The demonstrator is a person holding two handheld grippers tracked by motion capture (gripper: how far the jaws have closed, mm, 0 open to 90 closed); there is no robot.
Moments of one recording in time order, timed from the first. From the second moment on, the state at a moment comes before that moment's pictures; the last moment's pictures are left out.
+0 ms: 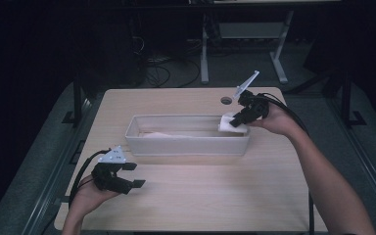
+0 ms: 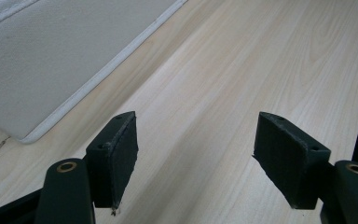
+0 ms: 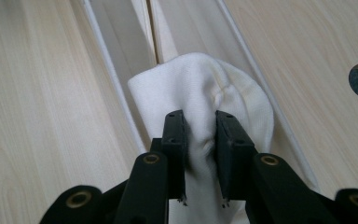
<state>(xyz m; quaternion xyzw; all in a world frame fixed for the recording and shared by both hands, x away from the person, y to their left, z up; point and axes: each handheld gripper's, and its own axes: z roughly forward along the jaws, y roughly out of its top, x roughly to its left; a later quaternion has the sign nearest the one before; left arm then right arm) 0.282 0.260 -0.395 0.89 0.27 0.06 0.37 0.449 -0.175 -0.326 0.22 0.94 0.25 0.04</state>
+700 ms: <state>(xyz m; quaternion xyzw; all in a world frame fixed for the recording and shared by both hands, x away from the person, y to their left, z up) 0.283 0.261 -0.396 0.89 0.27 0.06 0.37 0.456 -0.175 -0.348 0.24 0.94 0.25 0.02</state>
